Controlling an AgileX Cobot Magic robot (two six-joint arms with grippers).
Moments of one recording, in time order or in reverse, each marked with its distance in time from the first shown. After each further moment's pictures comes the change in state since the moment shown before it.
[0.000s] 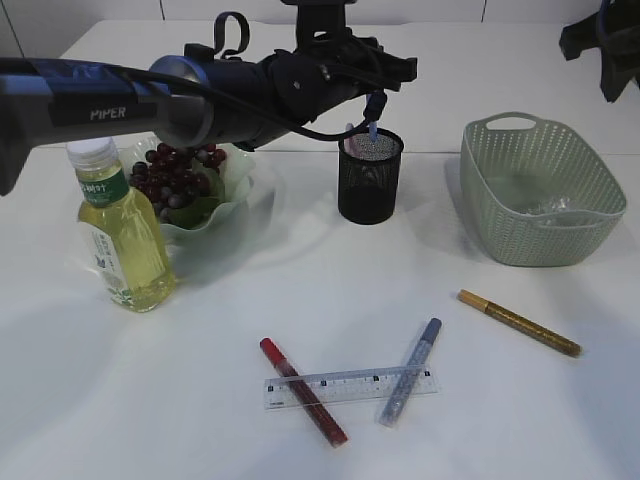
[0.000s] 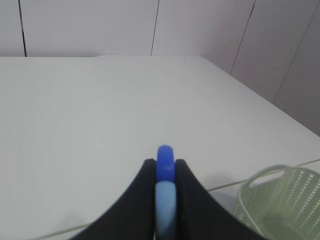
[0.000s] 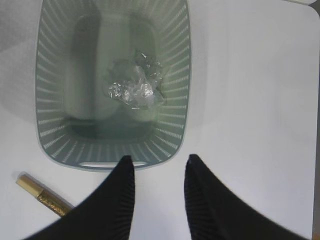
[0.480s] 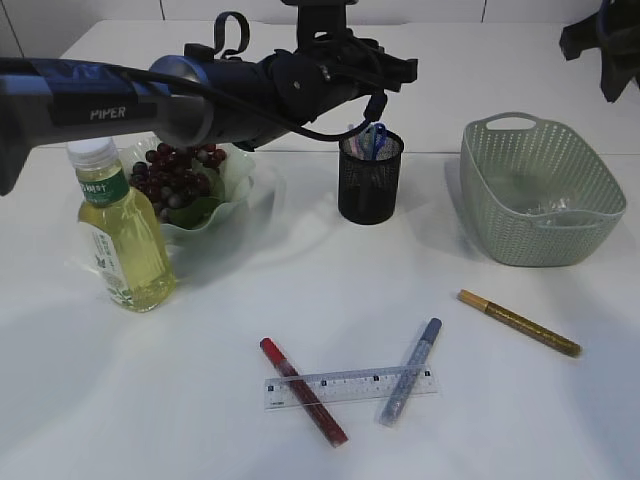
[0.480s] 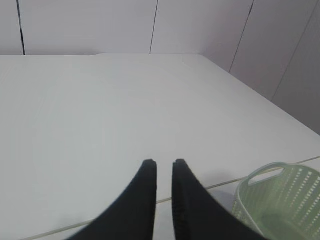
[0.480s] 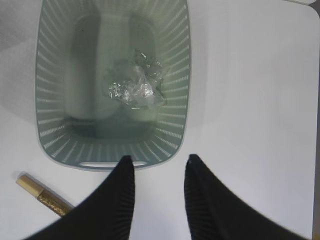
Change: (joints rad) left arm 0.000 0.000 0.000 0.001 0.005 0.000; right arm 0.000 0.000 0.000 -0.001 0.000 0.000
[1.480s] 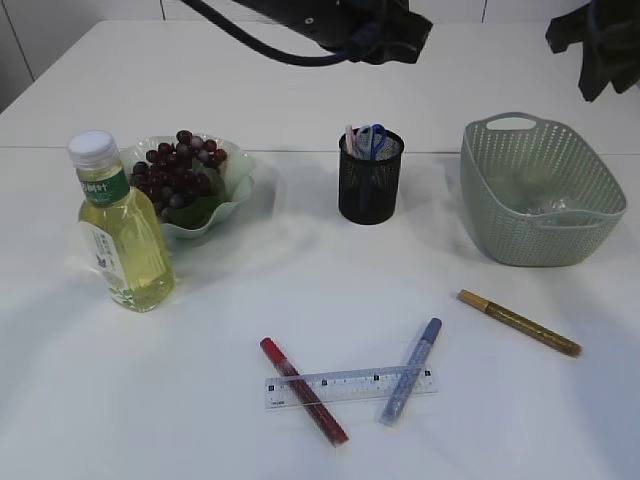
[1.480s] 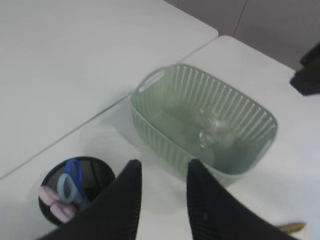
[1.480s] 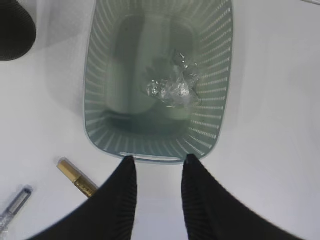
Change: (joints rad) left arm 0.005 -0.294 -0.002 0.211 0.782 0.002; right arm 0.000 -0.020 0.000 0.121 0.000 -0.083
